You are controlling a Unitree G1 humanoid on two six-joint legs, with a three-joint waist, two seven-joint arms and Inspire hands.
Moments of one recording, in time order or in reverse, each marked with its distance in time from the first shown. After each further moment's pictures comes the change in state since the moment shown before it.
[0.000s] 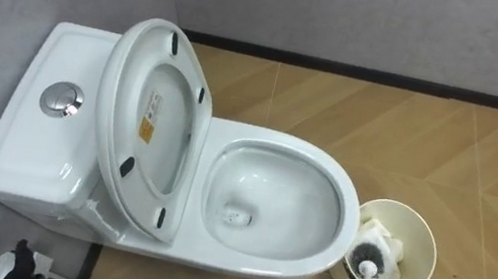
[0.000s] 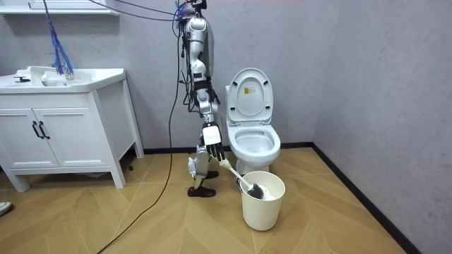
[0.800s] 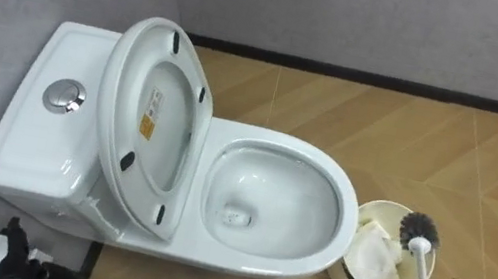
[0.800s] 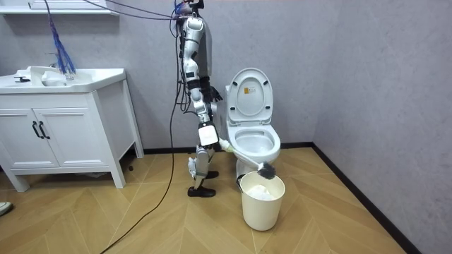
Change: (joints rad) left arm 0.002 0.005 0.004 -0.055 -0.049 -0.064 0.036; right arm 0.116 -0.021 -0.055 -0.133 -0.015 -0.033 0.006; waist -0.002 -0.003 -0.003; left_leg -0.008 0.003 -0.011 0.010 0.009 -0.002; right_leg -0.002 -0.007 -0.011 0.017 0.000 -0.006
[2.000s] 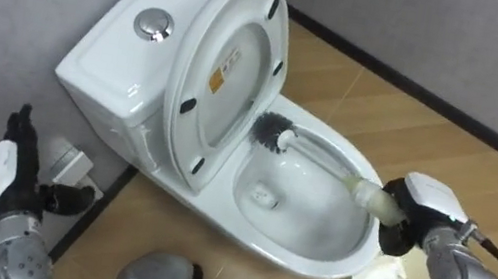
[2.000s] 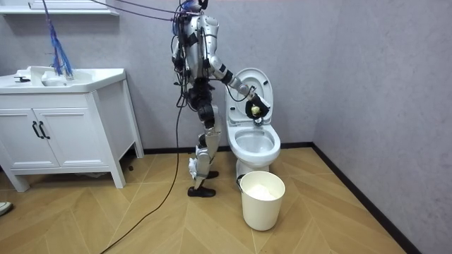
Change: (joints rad) left arm 0.113 0.071 -0.153 -0.454 -0.054 -0.068 0.137; right arm -0.083 -0.149 0.323 -0.753 -0.834 0.091 0.257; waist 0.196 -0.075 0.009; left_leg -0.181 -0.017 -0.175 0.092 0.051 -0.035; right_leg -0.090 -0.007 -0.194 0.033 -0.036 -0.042
